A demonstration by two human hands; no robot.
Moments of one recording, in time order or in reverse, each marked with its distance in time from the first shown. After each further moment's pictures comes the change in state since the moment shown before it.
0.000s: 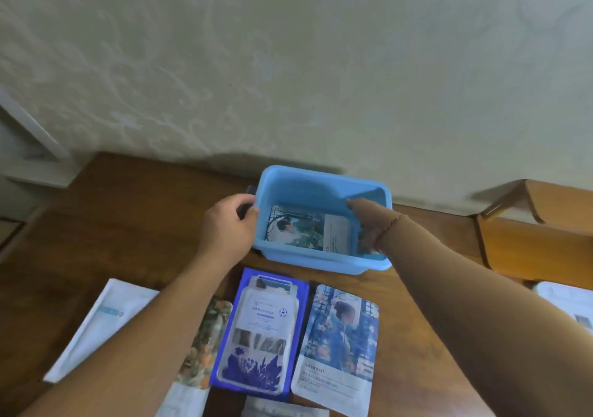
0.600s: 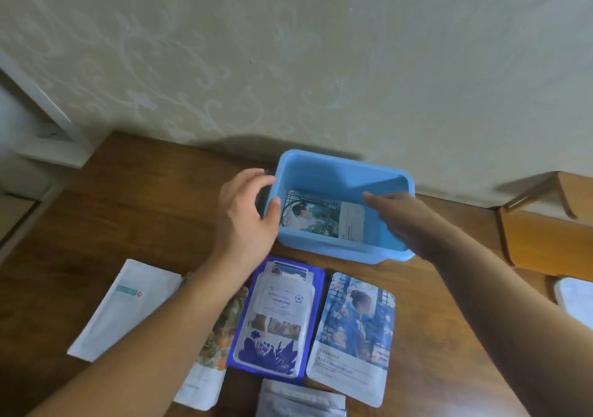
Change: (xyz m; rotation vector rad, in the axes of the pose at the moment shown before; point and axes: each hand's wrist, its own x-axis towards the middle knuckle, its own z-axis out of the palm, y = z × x) left_hand -0.019 -0.007 -0.004 0.020 0.200 0.337; right_hand -0.060 0.012 -0.008 -0.344 0.076 -0.355
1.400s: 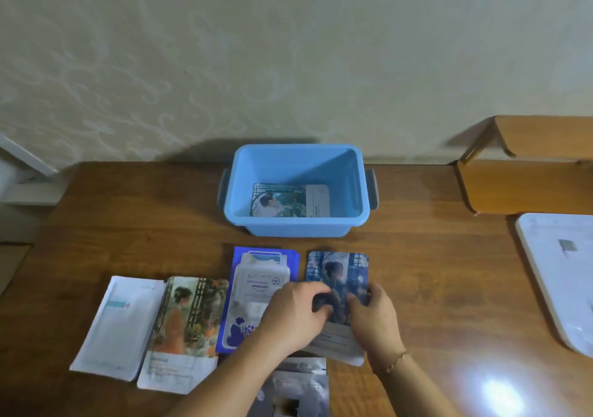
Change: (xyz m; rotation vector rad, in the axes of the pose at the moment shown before) left_hand -0.134 0.048 0.060 0.079 -0.875 -0.102; right_hand -0.089 0.166 0.072 0.209 0.310 0.183
